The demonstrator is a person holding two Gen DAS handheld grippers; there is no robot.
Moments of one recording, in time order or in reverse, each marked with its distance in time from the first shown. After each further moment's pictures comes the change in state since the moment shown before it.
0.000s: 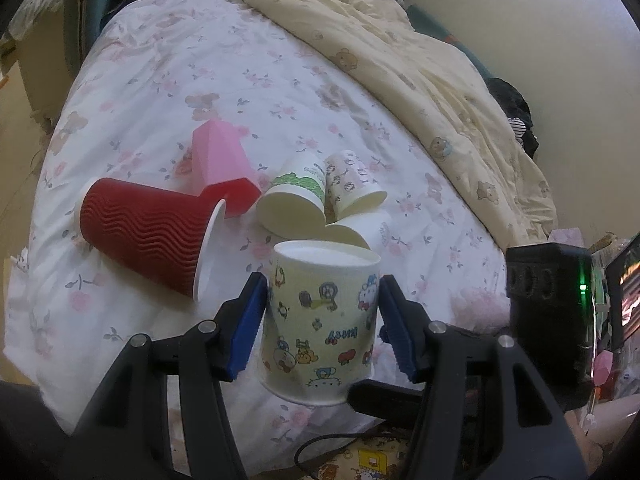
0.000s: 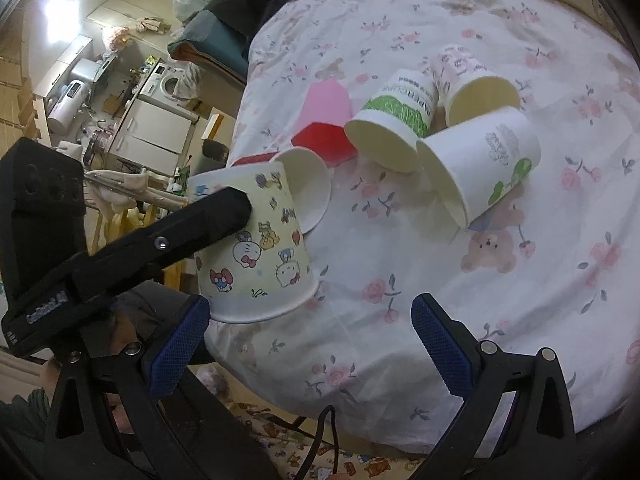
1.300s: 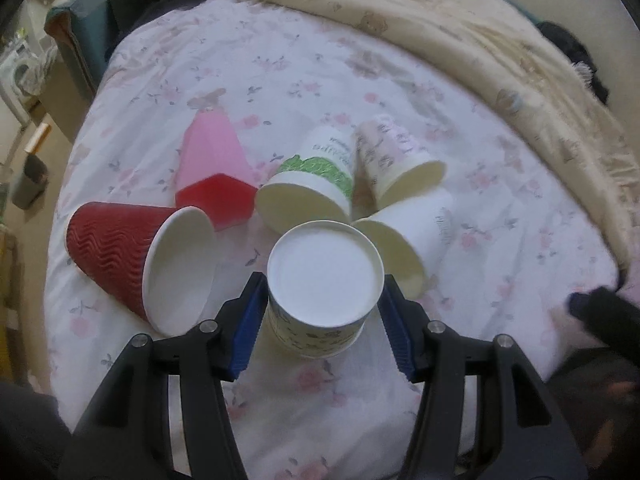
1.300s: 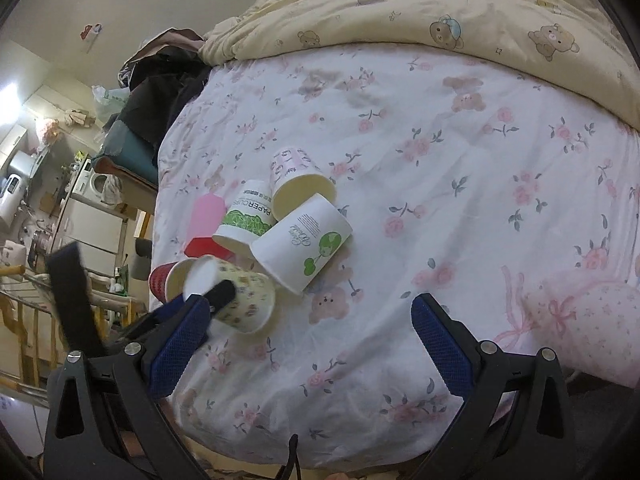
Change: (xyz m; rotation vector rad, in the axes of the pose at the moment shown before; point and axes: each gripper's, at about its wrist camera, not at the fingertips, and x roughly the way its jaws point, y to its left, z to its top) left arm 0.095 -0.042 -0.004 0.117 0.029 0.375; right arm -0.096 -0.069 -0.003 0.225 -0.298 -0.240
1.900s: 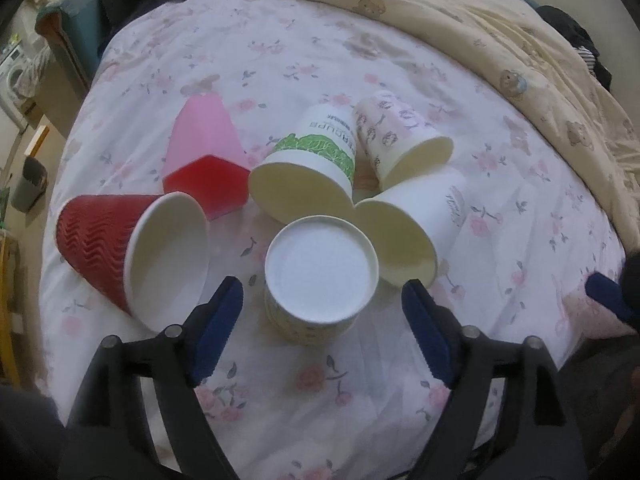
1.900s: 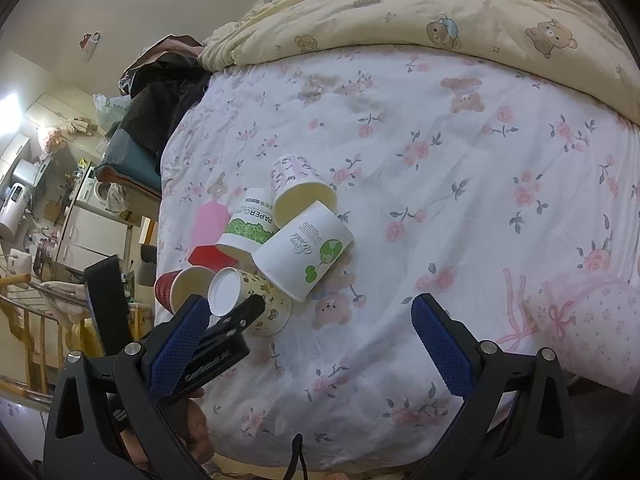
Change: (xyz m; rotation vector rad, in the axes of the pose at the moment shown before) left arm 0.005 -0.003 -0.006 0.042 0.034 -0.011; right arm -0.003 -0.002 0.002 0.015 -0.010 0.011
